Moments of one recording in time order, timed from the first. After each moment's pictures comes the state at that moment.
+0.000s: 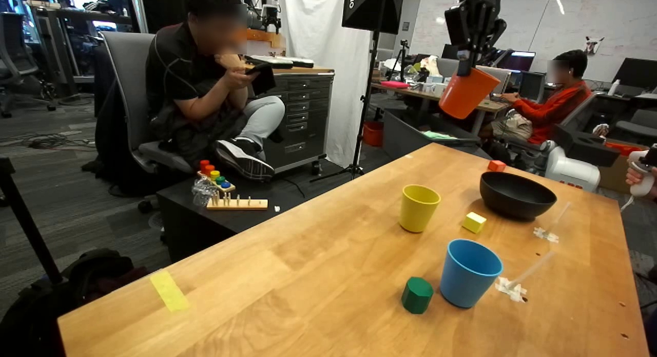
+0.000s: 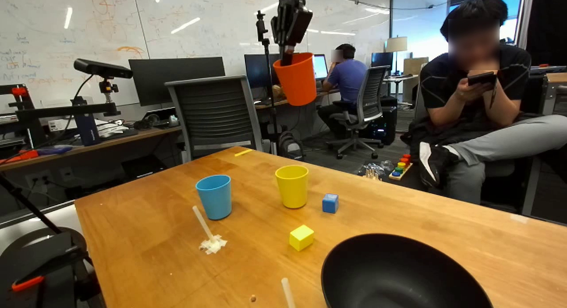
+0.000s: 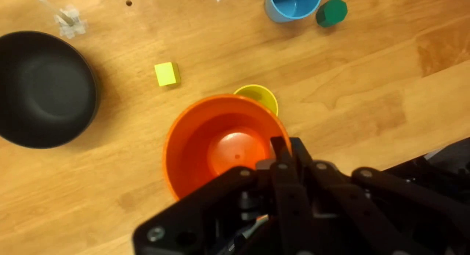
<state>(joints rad) -0.10 0.39 -0.09 -1.36 0.11 1.59 0.08</state>
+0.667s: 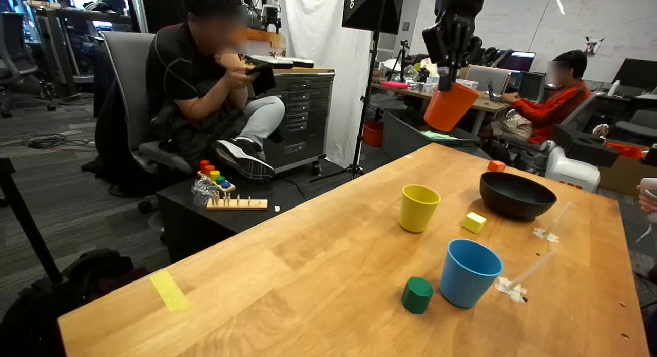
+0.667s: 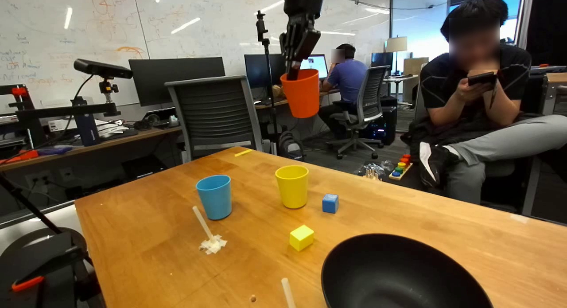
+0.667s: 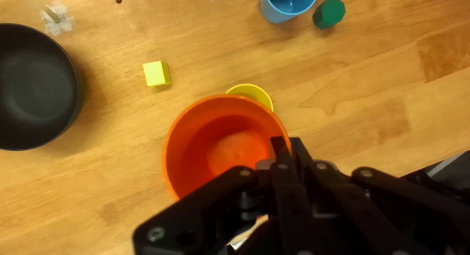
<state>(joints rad) -0.10 0.54 -0.08 -1.19 0.12 1.50 0.08</state>
